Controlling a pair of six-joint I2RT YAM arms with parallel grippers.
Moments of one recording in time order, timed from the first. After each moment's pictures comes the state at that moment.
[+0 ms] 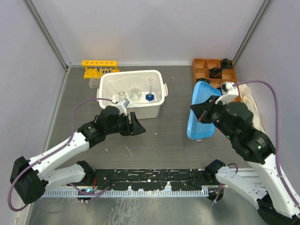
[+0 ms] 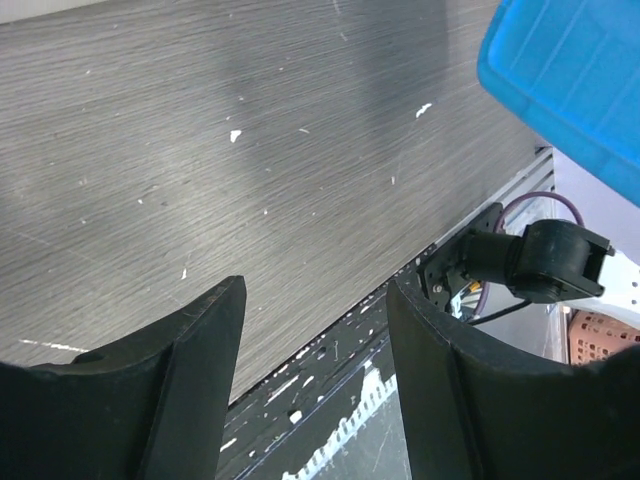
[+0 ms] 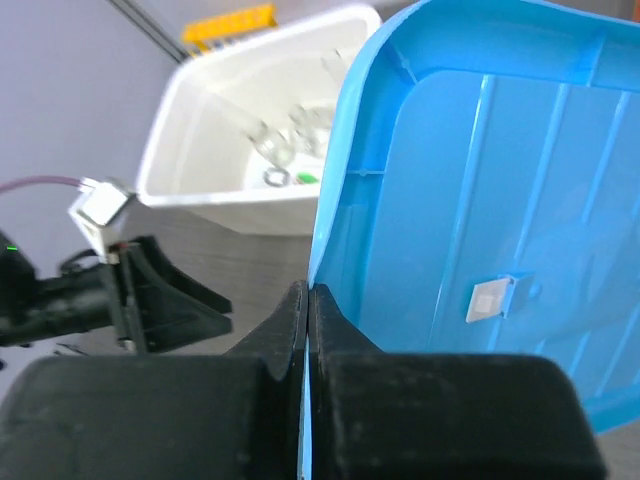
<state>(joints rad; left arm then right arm) -0.74 1.03 0.74 -0.30 0.21 -0.77 0.59 0.74 1.18 -0.77 0.16 0.57</state>
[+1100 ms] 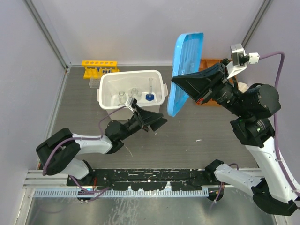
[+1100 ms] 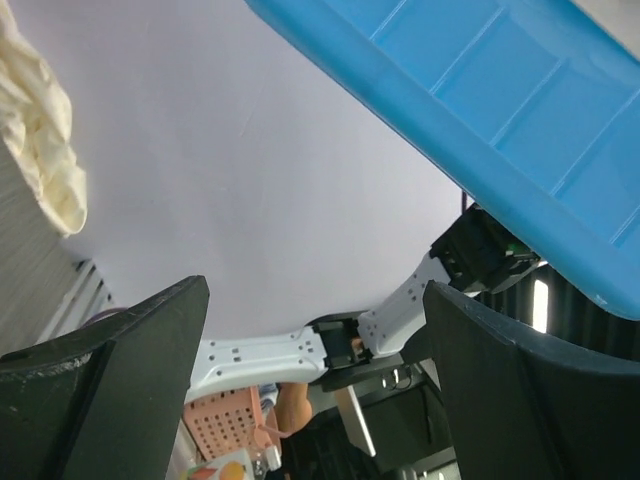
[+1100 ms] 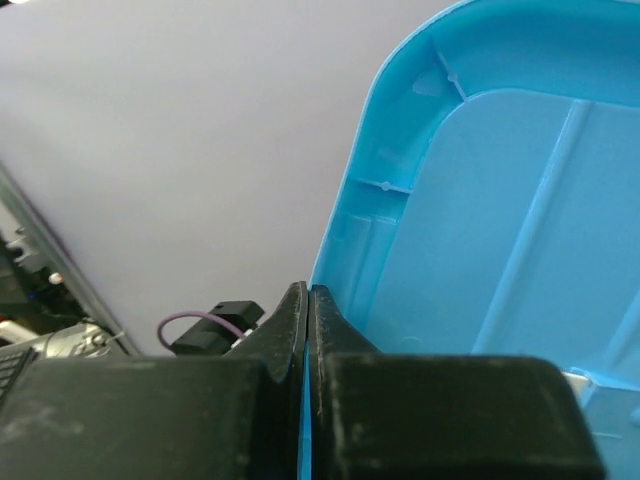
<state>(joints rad) -0.92 1.47 0.50 1.34 0.20 -1.56 0.59 0.93 1.49 -0.09 -0.46 0.63</state>
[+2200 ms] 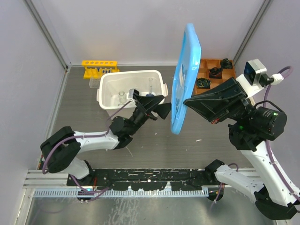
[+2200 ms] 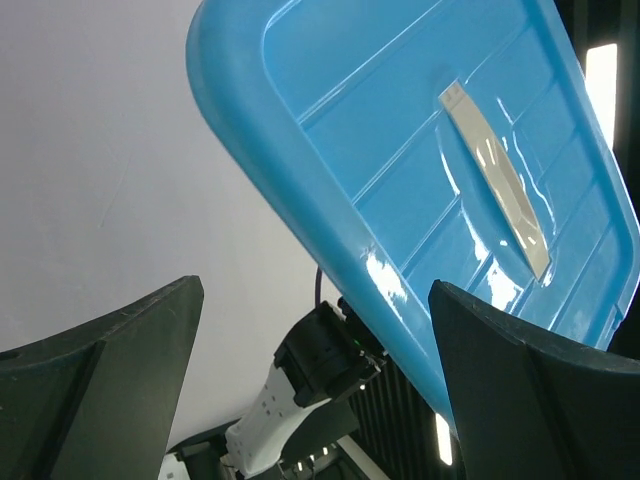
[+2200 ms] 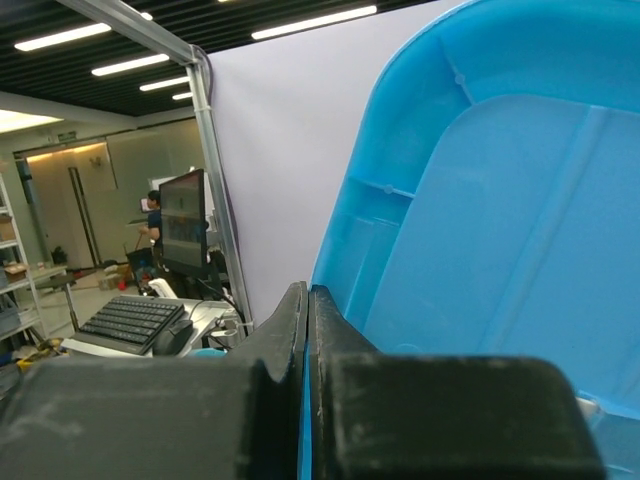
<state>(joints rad) -0.99 1.50 0.72 1.38 -0.07 -1.67 0.59 0.85 1.27 0.56 -0.71 0.95</state>
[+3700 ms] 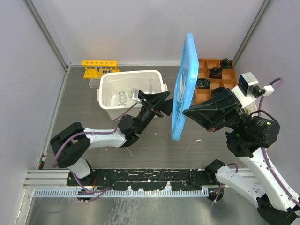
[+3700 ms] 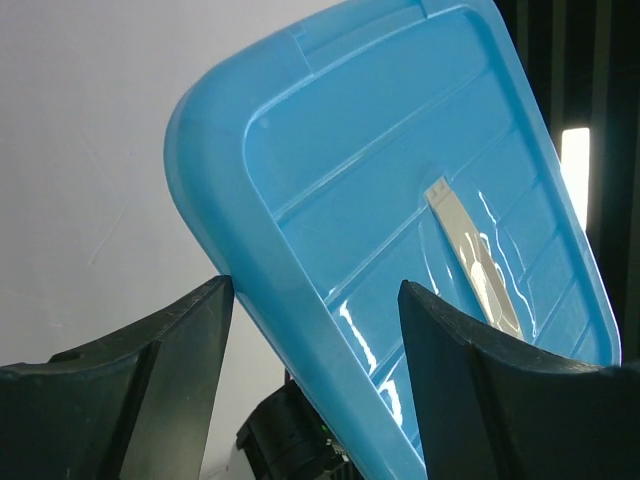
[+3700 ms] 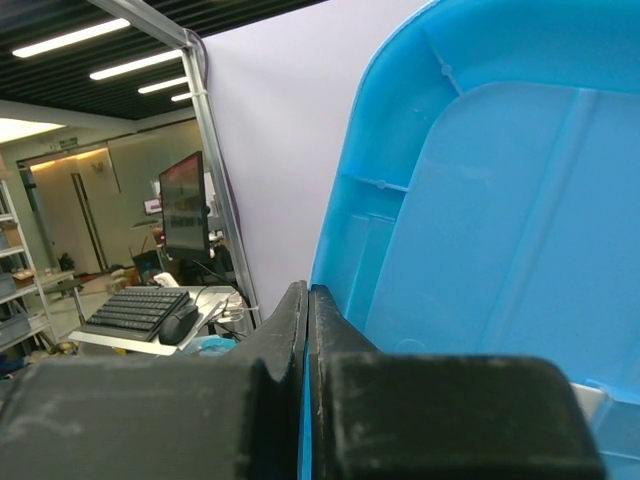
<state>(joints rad) -1.02 1.61 0.80 1.37 -0.21 -1.77 0.59 0.74 1.08 0.62 -0.70 0.98</state>
